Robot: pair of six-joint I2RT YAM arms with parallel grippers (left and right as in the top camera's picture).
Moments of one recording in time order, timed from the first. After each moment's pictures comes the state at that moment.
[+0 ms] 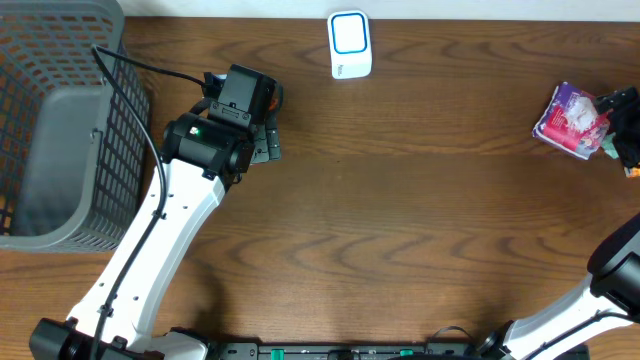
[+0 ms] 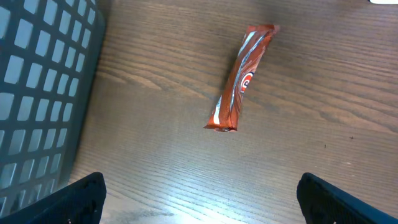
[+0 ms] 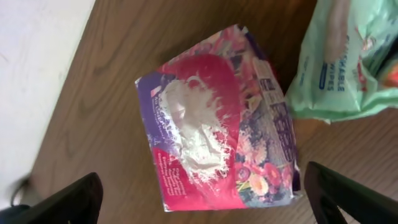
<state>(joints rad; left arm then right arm) -0.38 1.49 1.43 -1.06 -0.34 -0.46 -0.66 2.01 1.56 -0.52 -0.39 0.44</state>
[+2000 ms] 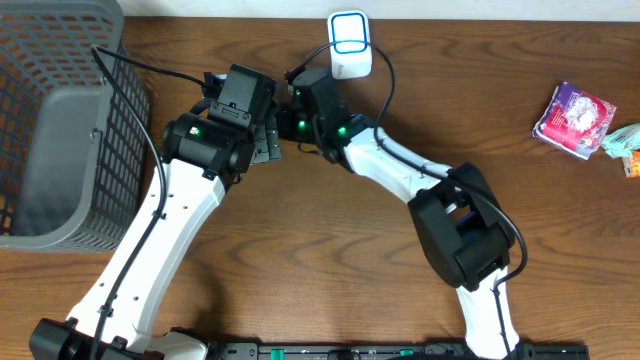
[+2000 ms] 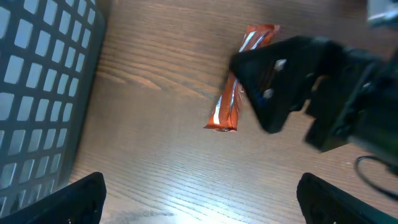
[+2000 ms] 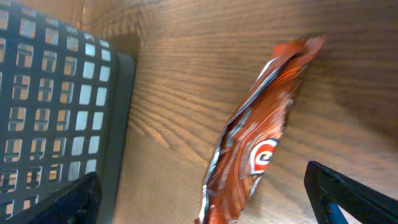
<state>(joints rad) -0.38 1.49 1.43 -1.06 -0.34 -0.46 0.63 2.20 1.57 -0.02 -0.36 0.78</state>
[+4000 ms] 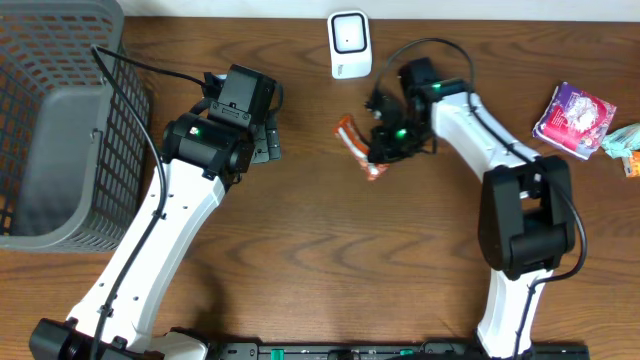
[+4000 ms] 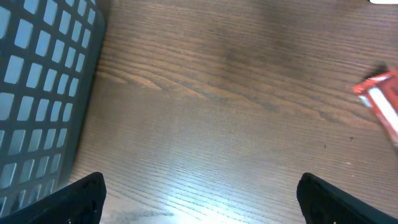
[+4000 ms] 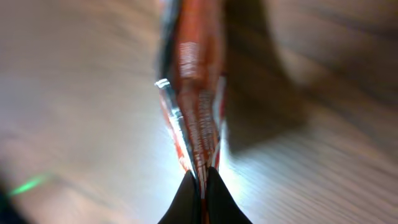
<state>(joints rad) -0.38 1.49 1.43 -1.06 -0.34 -0.46 0.25 2.11 1.57 -0.93 -0.46 -0.09</state>
